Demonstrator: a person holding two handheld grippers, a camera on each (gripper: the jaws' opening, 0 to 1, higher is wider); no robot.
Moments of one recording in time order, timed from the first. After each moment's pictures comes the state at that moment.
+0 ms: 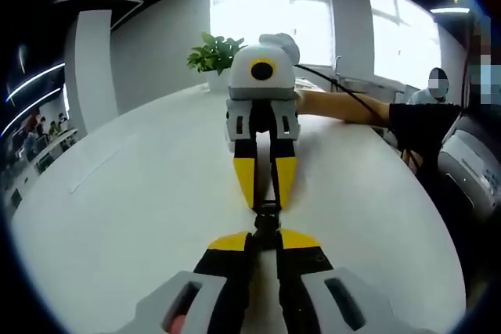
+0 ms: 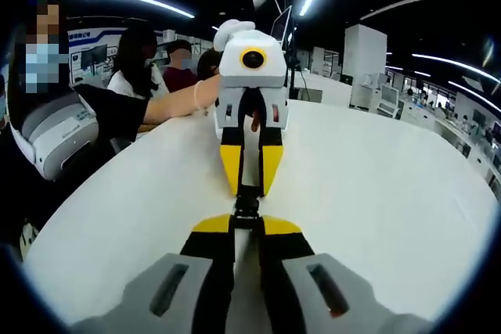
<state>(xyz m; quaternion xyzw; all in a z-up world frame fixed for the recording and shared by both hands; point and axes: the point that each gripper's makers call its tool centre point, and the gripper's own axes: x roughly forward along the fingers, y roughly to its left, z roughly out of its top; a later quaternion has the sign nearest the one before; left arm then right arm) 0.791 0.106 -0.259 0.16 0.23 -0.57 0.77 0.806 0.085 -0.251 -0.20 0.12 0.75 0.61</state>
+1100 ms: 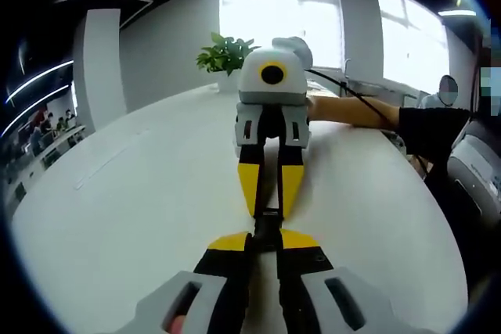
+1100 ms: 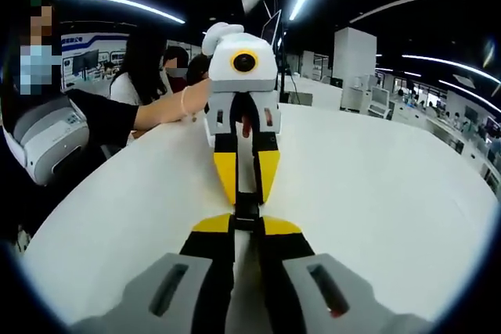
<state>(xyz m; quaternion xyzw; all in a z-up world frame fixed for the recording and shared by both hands) 0.800 0.099 -0.266 0.16 0.23 -0.55 0.79 0.807 0.089 -0.249 -0.19 0.11 0.74 0.63</state>
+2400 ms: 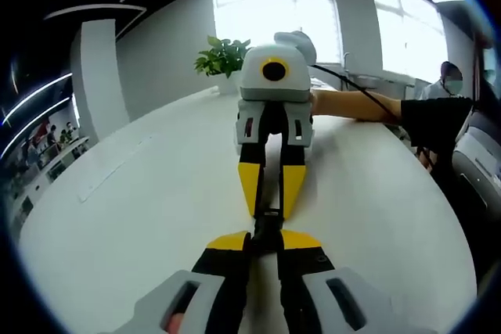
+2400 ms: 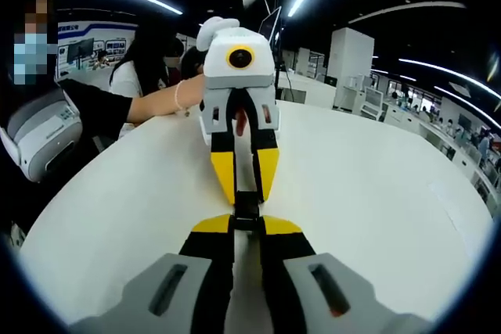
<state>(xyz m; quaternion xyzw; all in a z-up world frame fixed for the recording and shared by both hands) 0.800 0.104 -0.255 0.18 0.21 -0.54 0.79 0.811 0.089 -0.250 -0.23 0.10 0.72 0.65</state>
